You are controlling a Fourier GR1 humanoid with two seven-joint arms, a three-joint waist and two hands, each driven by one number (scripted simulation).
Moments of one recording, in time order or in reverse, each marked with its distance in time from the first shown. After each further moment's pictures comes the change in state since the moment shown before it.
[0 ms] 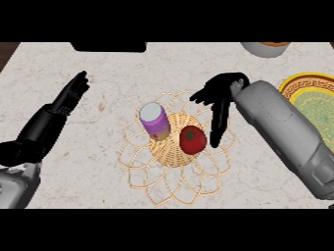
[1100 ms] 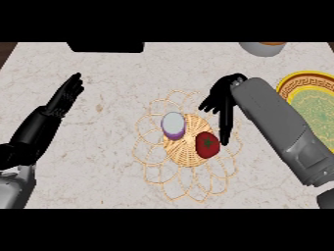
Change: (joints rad) left arm 0.034 -0.028 0.067 -0.014 -0.034 -0.061 0.004; right arm -0.098 0.051 0.020 0.340 0.062 0.193 -0.072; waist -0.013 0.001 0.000
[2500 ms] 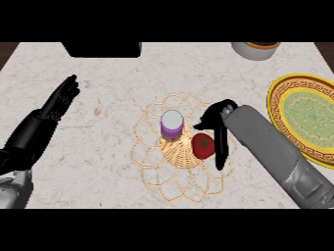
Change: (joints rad) left arm 0.038 -0.037 0.048 -0.048 -0.042 -0.027 0.026; right arm 0.196 0.013 0.096 -0.252 0.037 0.044 0.033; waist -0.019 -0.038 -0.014
